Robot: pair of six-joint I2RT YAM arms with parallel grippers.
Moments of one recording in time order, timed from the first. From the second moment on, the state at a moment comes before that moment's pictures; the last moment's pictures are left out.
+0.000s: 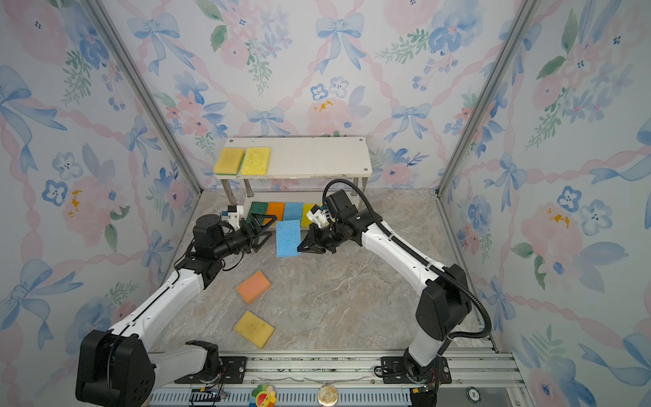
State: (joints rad) left arm -0.15 1.16 0.80 0.09 0.62 -1.12; right arm 0.62 1.70 1.60 -0.80 -0.69 0.67
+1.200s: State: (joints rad) left arm -0.08 0.87 0.61 -0.21 0.56 -0.99; right arm 0.50 2.17 2.63 -0.92 -0.57 0.70
